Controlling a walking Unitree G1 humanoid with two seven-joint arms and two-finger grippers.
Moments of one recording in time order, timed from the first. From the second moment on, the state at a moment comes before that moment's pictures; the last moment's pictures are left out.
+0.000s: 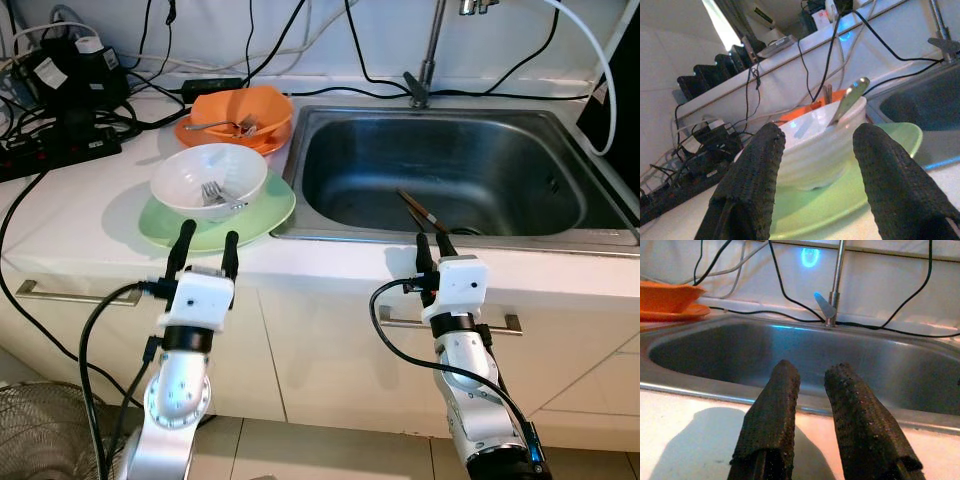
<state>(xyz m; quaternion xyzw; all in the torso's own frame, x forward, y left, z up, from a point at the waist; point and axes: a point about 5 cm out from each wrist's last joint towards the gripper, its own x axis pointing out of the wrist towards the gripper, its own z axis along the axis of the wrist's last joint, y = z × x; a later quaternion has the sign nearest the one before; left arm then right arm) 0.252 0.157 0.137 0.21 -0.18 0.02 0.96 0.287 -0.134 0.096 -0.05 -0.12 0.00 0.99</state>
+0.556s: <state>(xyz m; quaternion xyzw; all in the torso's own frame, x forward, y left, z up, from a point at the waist) 0.277 0.154 0.142 0.21 -0.18 0.01 0.96 0.288 -0.134 0.097 -0.05 -0.12 0.00 0.99</state>
